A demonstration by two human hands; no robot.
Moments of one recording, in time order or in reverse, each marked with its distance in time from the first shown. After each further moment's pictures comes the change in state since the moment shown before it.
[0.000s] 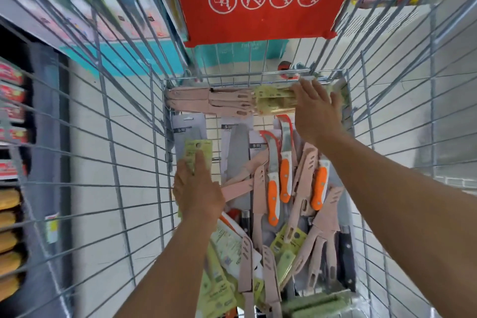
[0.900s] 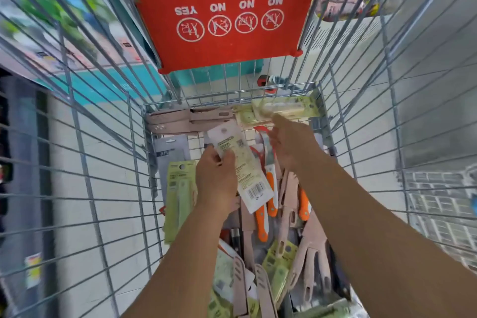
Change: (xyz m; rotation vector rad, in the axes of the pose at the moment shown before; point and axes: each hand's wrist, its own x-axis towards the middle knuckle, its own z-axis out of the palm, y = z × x) left_hand -0.006 0.080 -0.030 -0.897 0.004 0.107; right_hand -0.036 -0.039 -0.043 1.589 -0.136 0.685
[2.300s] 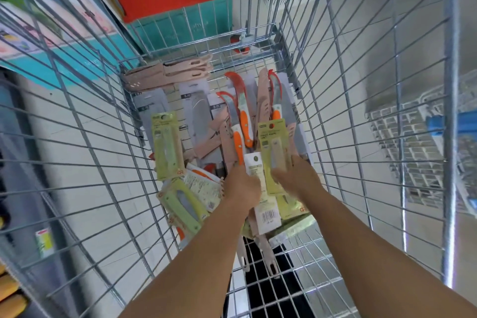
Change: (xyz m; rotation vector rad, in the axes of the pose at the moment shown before) left_hand -0.117 -0.079 0.021 0.549 -0.478 -0.198; right_hand -0.122 0.147 -0.103 -0.809 0.126 0.073
